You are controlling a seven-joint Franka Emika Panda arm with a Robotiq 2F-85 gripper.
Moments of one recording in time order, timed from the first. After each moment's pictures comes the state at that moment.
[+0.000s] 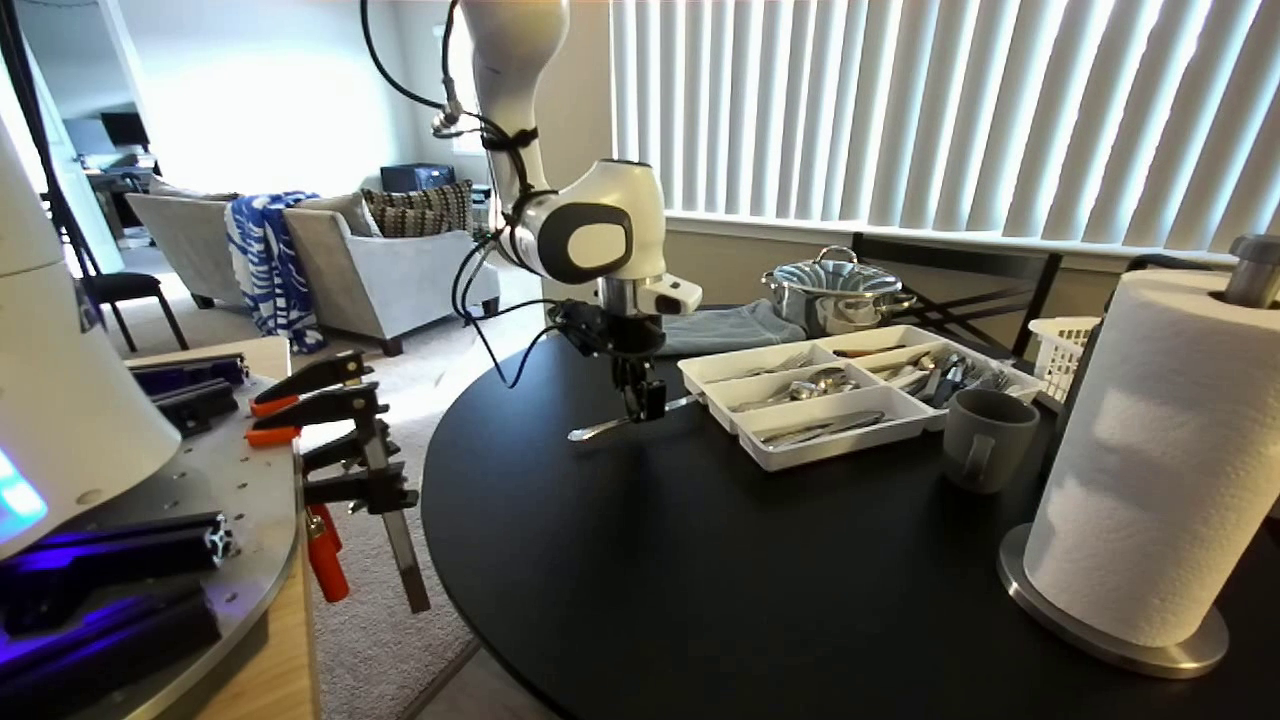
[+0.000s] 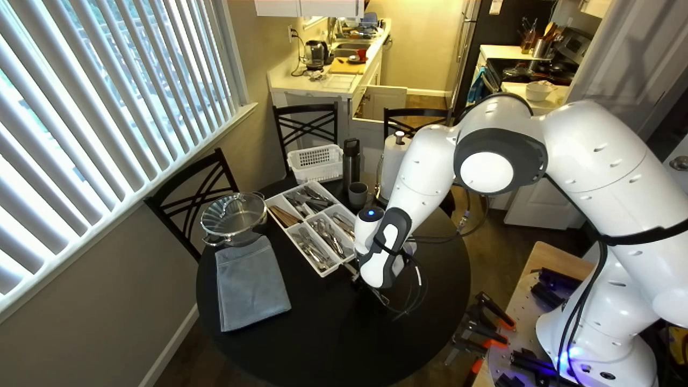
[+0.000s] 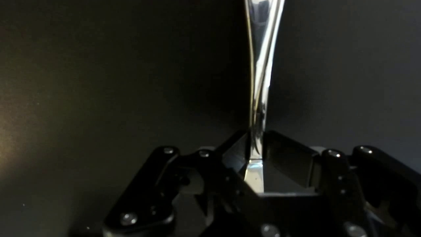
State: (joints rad) arm 0.27 0.91 -0.06 -2.07 0.18 3.00 0.18
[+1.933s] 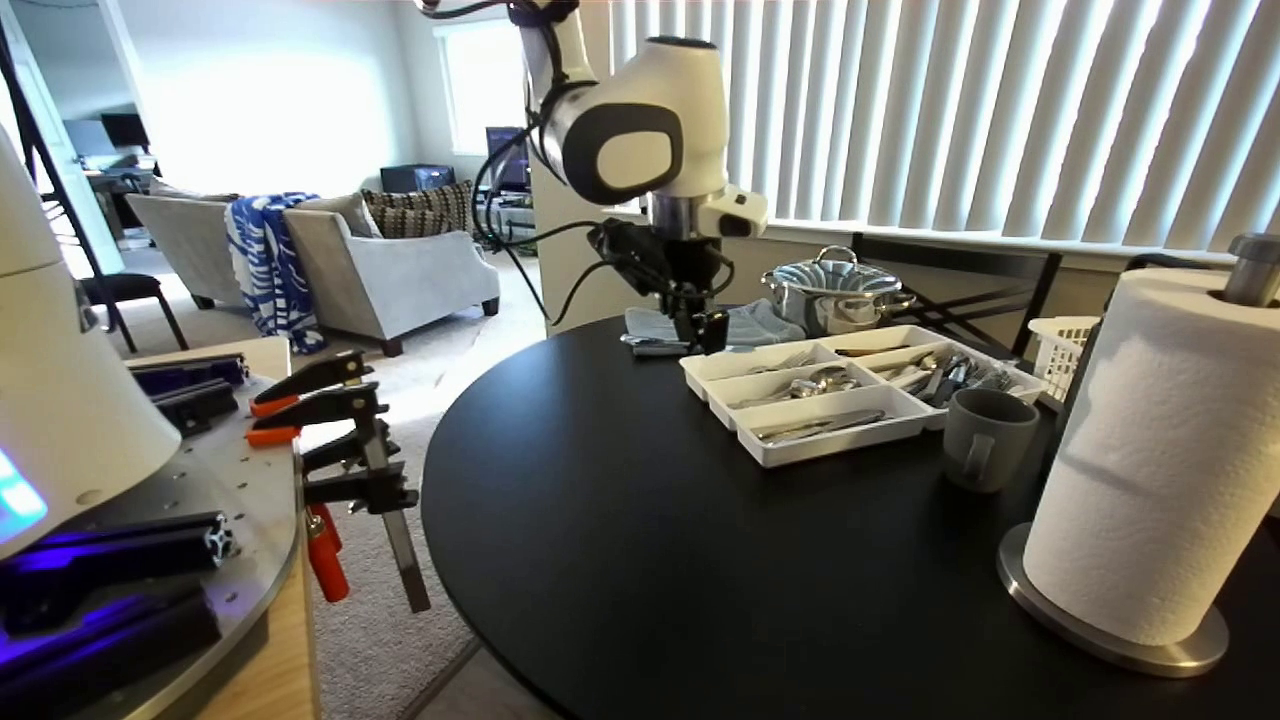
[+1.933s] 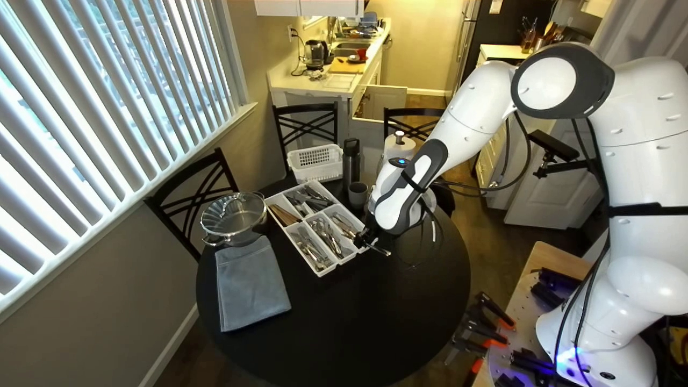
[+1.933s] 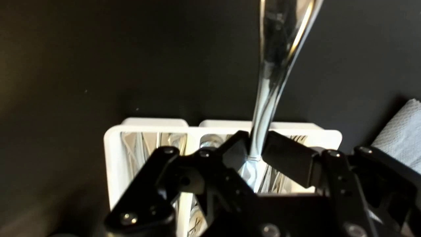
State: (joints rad) arm -0.24 0.65 0.26 -2.22 0.11 3.04 -0.03
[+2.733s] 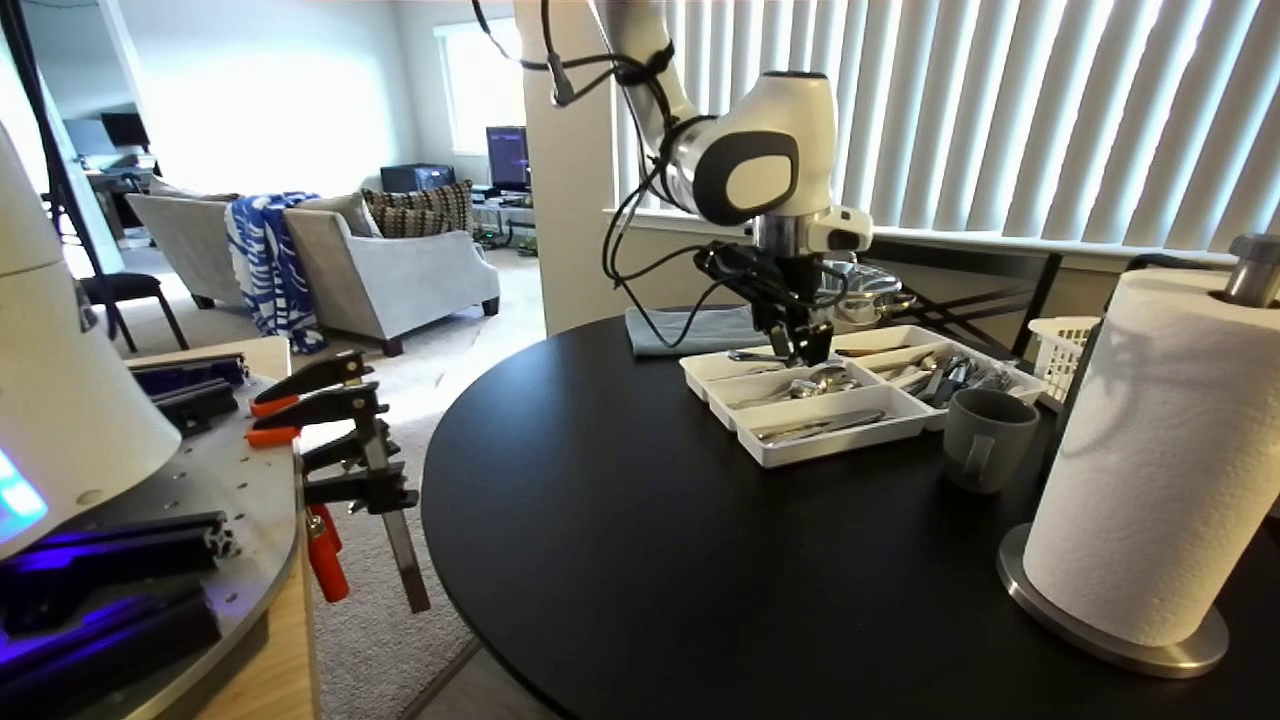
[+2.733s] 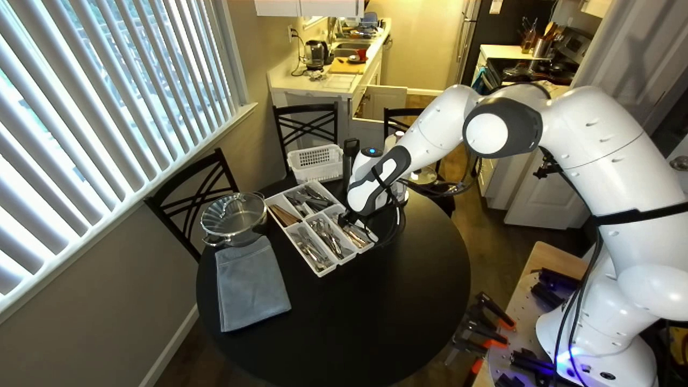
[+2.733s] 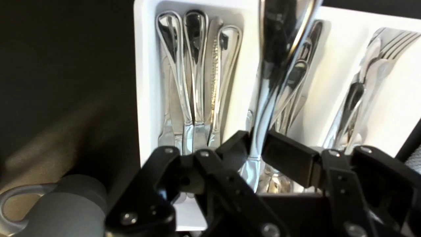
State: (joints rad) arm -0.11 0.91 0.07 -1.72 0.11 2.83 -0.03
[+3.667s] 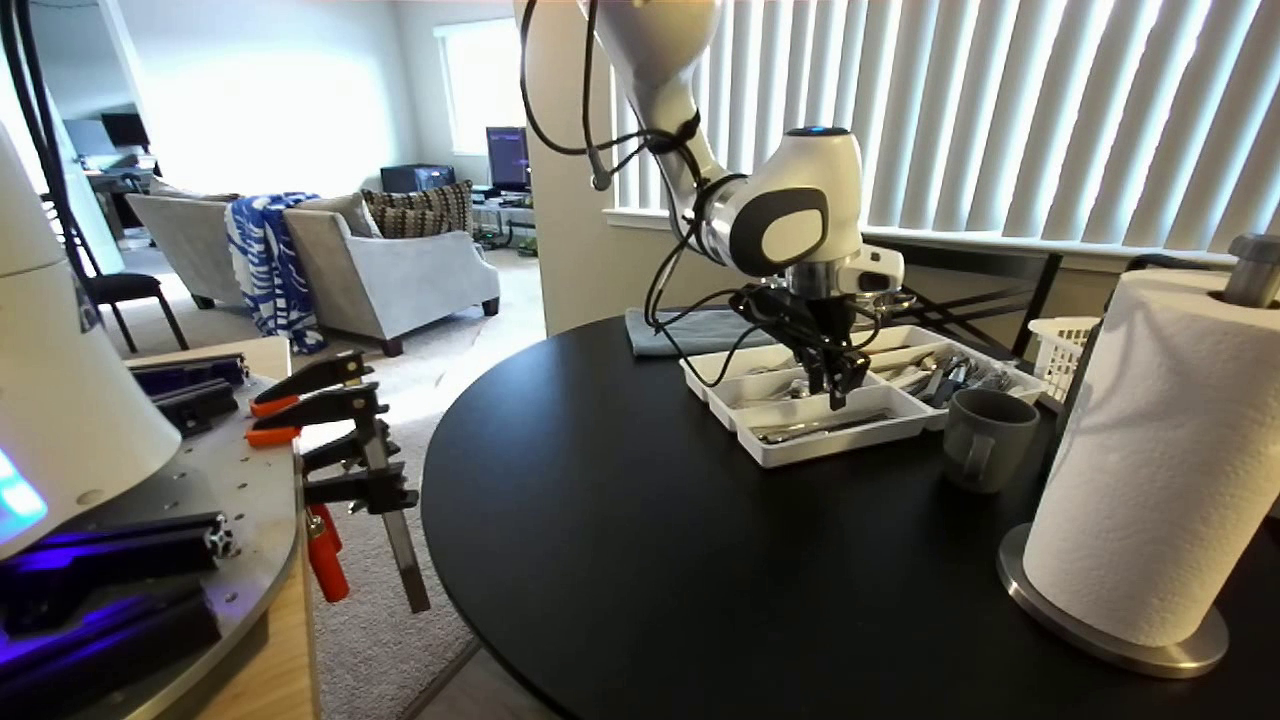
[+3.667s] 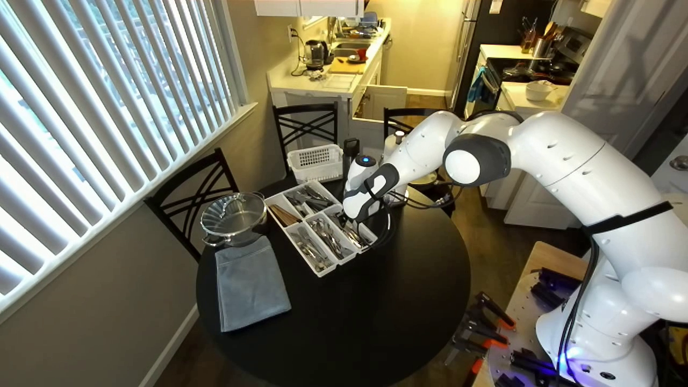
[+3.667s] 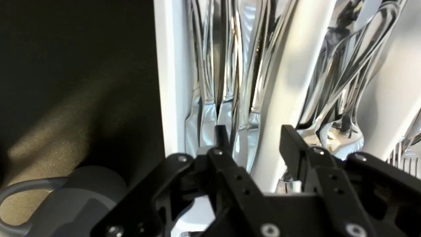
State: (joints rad) arm -0.06 1.12 -0.02 -1.46 0.11 2.83 0.04
